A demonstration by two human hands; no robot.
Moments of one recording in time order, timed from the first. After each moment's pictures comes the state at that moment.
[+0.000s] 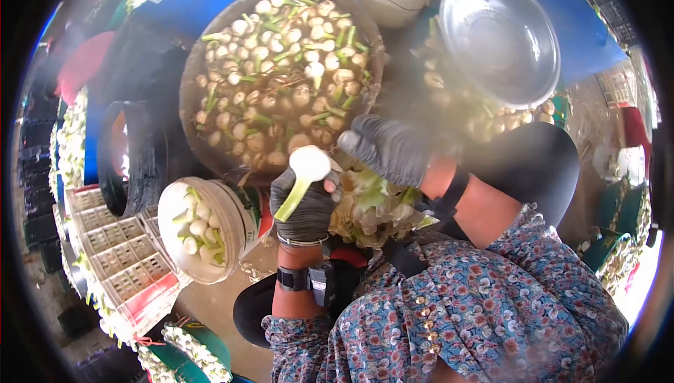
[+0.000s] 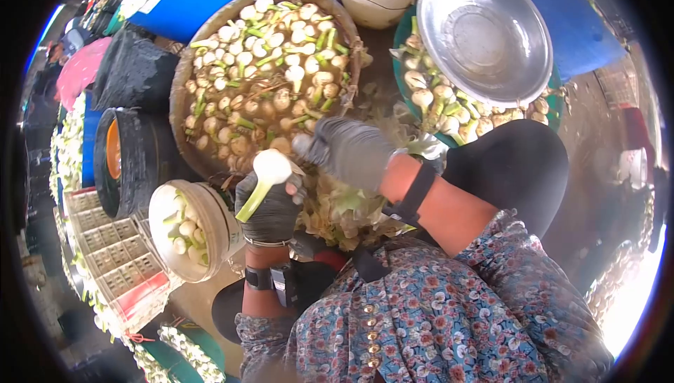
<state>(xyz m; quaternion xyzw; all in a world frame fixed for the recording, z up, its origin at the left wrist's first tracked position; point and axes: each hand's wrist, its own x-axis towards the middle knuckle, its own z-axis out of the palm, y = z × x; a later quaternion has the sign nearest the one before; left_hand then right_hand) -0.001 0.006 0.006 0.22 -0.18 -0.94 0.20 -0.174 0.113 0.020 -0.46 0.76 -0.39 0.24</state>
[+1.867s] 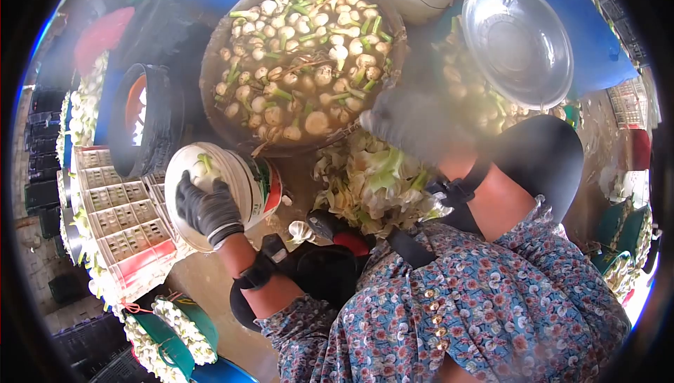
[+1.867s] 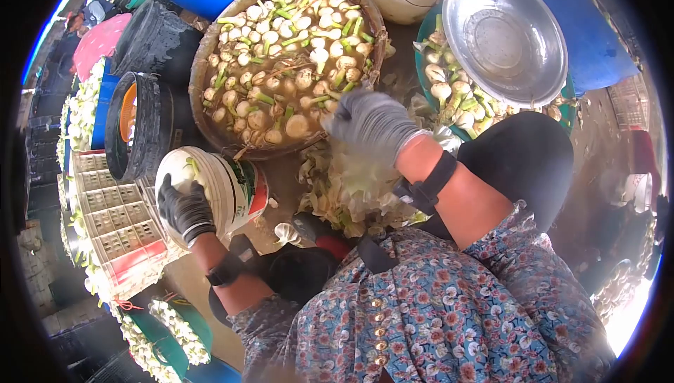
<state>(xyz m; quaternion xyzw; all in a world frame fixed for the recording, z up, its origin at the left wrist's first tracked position) 0.121 -0.077 0.032 0.62 -0.74 0.11 0.22 -0.183 0.112 0.049 -0.46 0.80 -0.22 0.30</state>
